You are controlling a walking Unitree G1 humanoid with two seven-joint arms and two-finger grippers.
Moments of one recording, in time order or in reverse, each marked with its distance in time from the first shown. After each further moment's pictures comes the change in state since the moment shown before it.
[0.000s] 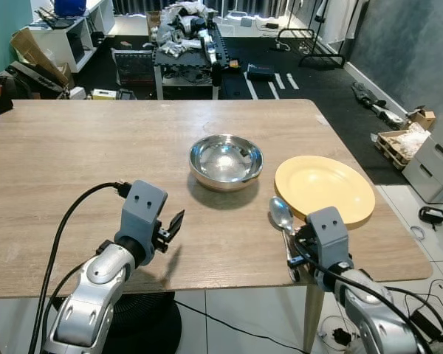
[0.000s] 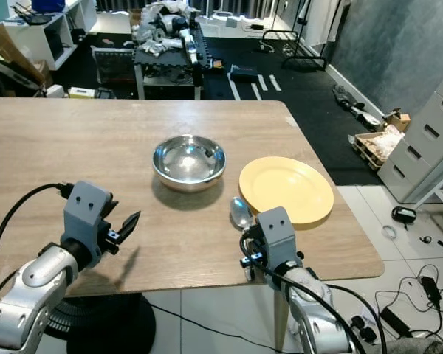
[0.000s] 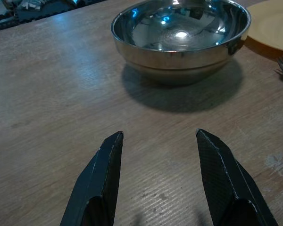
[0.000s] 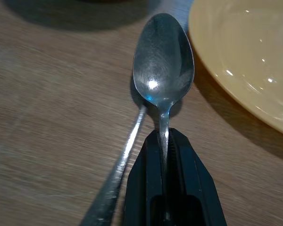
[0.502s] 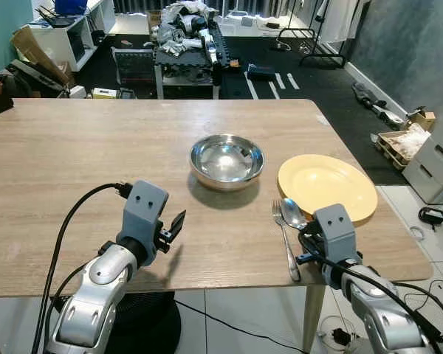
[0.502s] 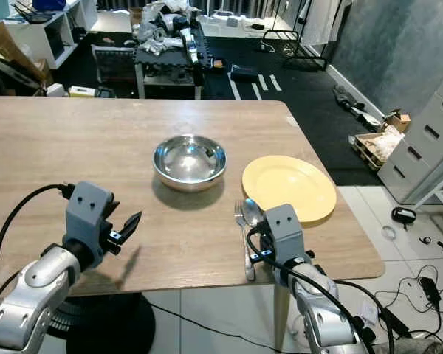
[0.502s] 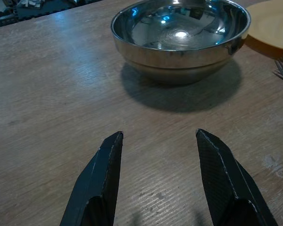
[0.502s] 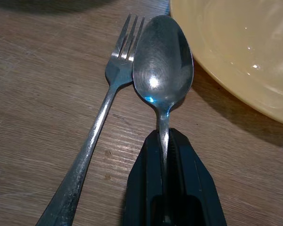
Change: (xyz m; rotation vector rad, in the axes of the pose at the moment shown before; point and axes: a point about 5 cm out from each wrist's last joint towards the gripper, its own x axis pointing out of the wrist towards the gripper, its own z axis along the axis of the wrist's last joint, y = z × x) left arm 0.001 -0.002 0.000 -0.012 -0.001 0.003; right arm 0.001 -0.012 -0.004 -0.012 0.045 -0.069
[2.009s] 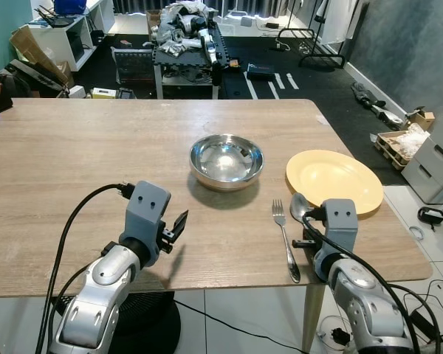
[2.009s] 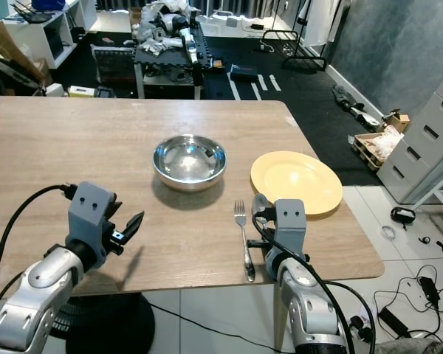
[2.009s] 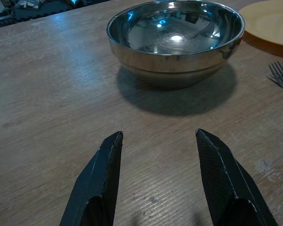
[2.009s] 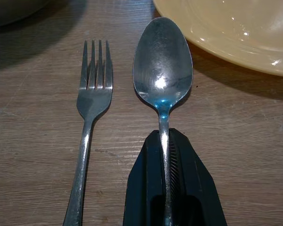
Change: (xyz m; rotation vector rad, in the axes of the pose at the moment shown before) left arm 0.001 -0.004 0.002 -0.011 -0.009 -0.002; right arm 0.012 0.007 0.004 0.277 0.000 -0.139
